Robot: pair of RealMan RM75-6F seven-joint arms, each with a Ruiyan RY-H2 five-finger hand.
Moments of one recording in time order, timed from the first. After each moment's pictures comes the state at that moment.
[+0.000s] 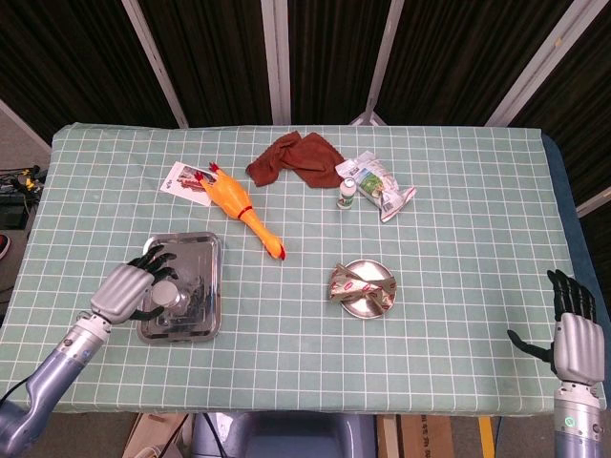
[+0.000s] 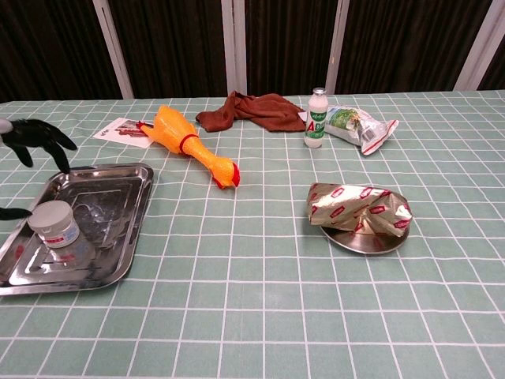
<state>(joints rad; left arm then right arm) -0.50 -1.23 0.03 -1.54 1.49 1.17 0.01 0.04 -1.29 0.17 -1.61 -1.31 1.51 0.03</state>
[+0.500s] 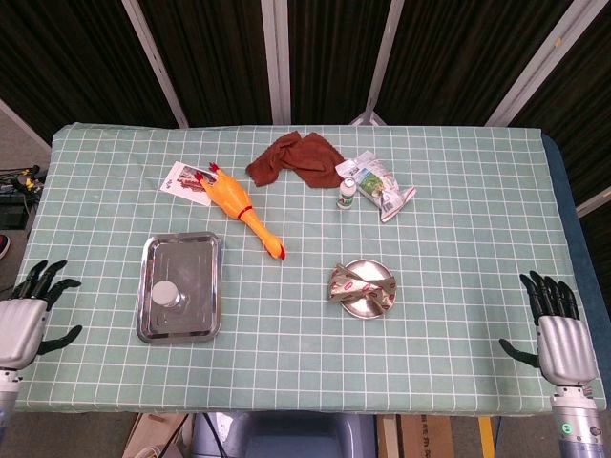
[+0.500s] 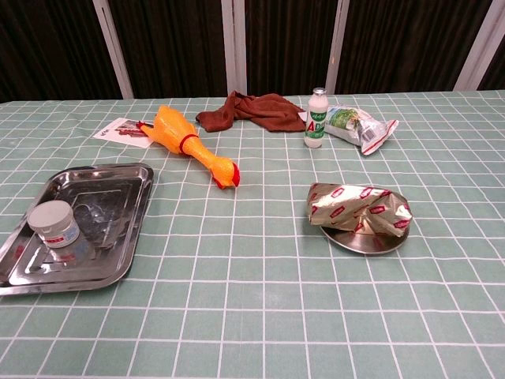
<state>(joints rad) -0.18 -1.11 0.06 -1.68 1.43 1.54 0.07 0.06 -1.22 0.09 -1.59 -1.48 1.50 -0.05</state>
